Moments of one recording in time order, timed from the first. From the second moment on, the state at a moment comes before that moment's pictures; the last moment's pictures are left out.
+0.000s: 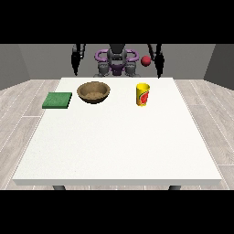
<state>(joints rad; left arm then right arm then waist) 0.04 0.08 0.02 -1.58 0.04 -0.02 0.05 -0.01 -0.09 0.01 -1.57 0.02 -0.02 0.02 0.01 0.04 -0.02</state>
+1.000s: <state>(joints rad) -0.13 0.03 0.02 -1.83 0.06 0.14 0.37 0.01 -0.08 -0.01 -1.98 -0.13 -0.05 0.42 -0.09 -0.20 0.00</state>
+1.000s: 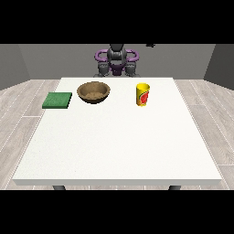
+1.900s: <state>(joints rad) -0.28 0.09 0.14 -1.41 0.04 0.04 -0.22 -0.14 -0.13 -0.16 -1.82 -0.22 0.07 0.07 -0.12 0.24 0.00</state>
